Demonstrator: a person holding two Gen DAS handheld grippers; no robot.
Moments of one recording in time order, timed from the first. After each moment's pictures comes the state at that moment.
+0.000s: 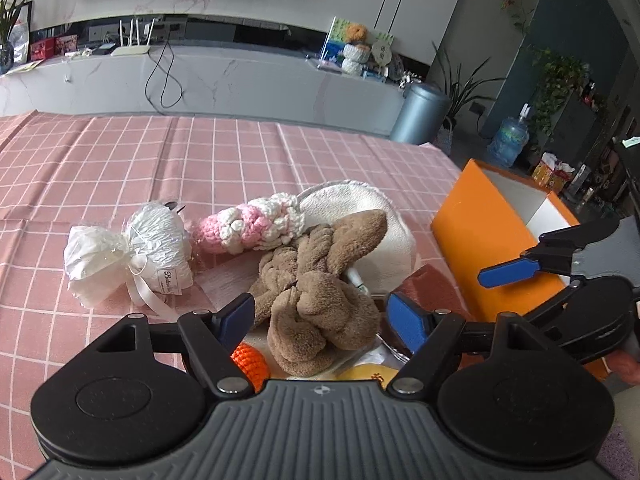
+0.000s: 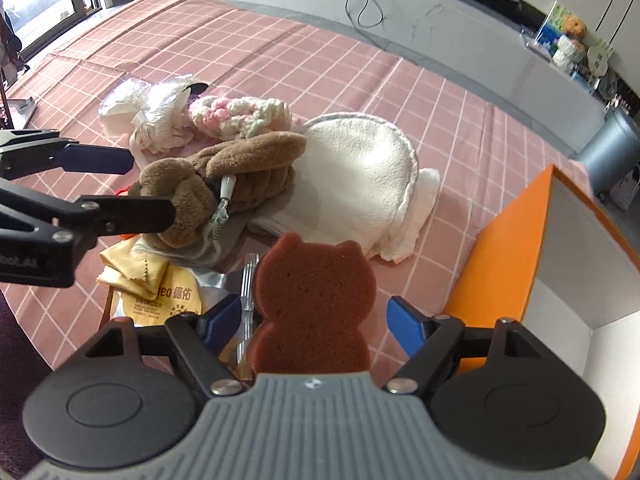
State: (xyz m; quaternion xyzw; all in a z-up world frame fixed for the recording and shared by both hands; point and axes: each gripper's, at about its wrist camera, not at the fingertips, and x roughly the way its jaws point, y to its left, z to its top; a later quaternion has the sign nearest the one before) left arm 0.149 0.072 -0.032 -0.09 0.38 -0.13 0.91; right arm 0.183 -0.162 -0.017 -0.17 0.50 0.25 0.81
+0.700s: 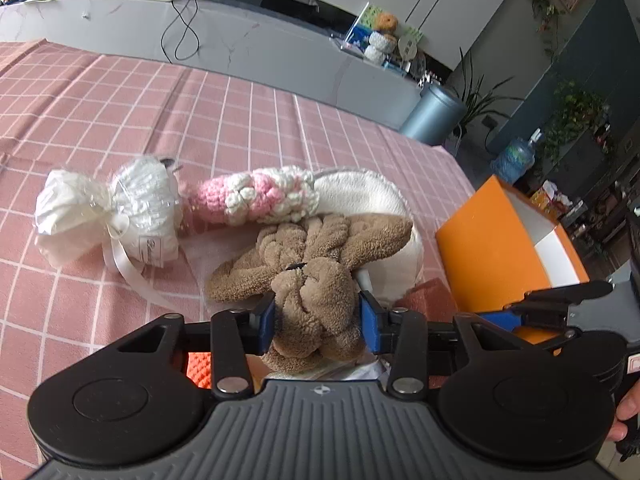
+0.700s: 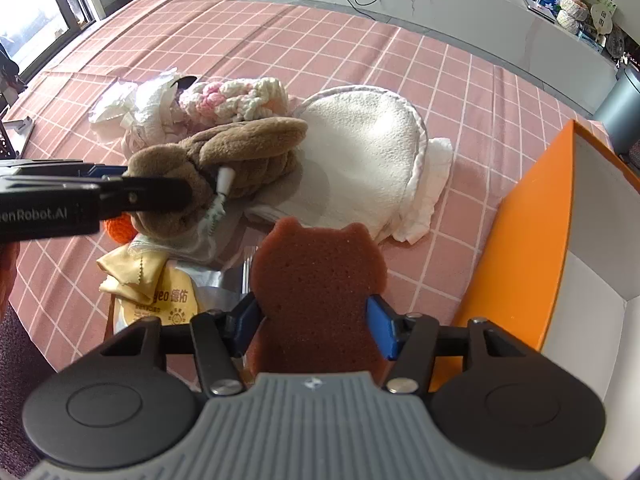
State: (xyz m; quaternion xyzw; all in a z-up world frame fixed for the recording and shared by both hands) left arm 0.166 0.084 -0.045 -0.18 0.41 -0.12 0.89; right arm 0.194 -0.167 -0.032 -0.12 0.52 0.25 0.80
